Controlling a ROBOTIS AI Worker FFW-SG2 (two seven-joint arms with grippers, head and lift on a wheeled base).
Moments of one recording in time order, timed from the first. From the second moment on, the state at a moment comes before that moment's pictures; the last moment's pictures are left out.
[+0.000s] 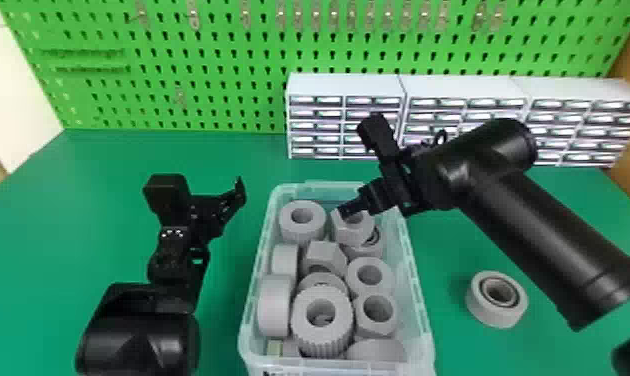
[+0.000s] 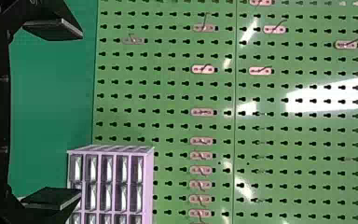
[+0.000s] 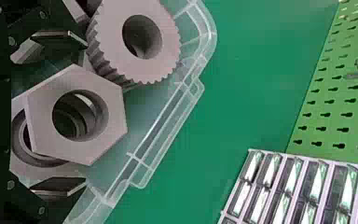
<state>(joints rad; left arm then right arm) -0.12 0.03 -0.04 -1.42 0.05 -0.09 0.03 -0.87 -0.14 0.66 -1.02 -0.37 0.96 0.29</state>
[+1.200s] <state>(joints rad) -0.14 0.03 -0.05 -1.42 0.06 -0.10 0.03 -0.87 -0.14 0.77 -0.96 -0.32 0.85 0.40</state>
